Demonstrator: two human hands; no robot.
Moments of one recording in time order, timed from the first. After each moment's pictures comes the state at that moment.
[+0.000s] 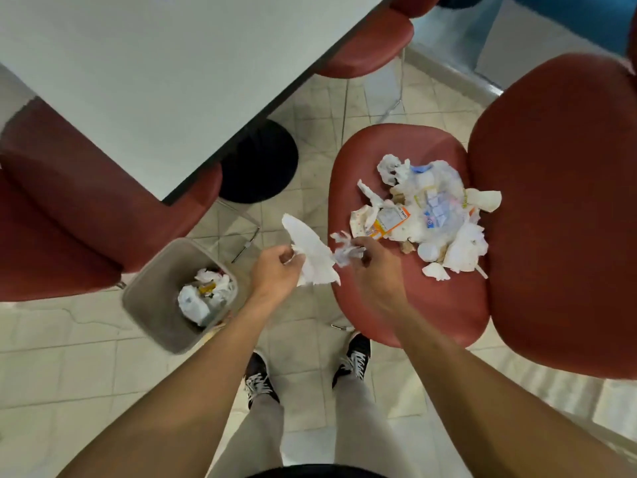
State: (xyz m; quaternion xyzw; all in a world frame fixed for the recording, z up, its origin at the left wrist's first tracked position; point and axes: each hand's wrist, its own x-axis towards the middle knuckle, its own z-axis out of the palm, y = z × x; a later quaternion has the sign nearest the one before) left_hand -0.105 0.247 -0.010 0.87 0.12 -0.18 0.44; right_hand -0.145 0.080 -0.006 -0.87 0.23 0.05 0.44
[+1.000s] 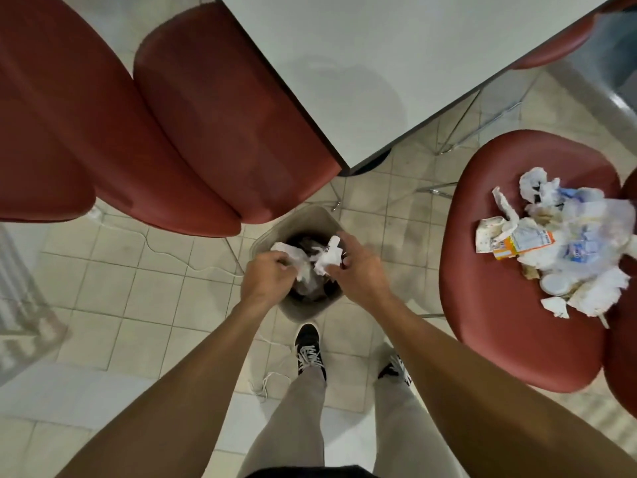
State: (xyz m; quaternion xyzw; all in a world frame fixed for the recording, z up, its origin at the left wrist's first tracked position) left_hand -0.120 0.527 -0.060 0.85 0.28 -0.22 0.39; right_hand -0.100 0.358 -0.049 -0.88 0.10 0.27 0.39
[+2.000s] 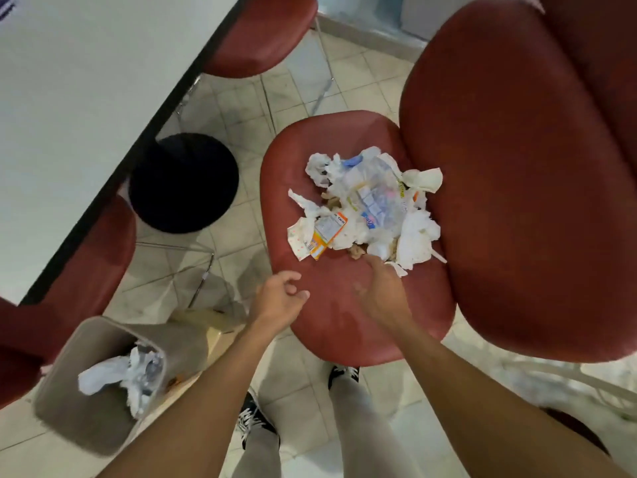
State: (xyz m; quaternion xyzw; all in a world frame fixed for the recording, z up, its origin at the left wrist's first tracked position) left_hand -0.080 0.131 -0.080 0.88 0.03 -0.32 0.36; right_hand -0.153 -0.045 -0.063 -0.85 0.34 0.14 0.38
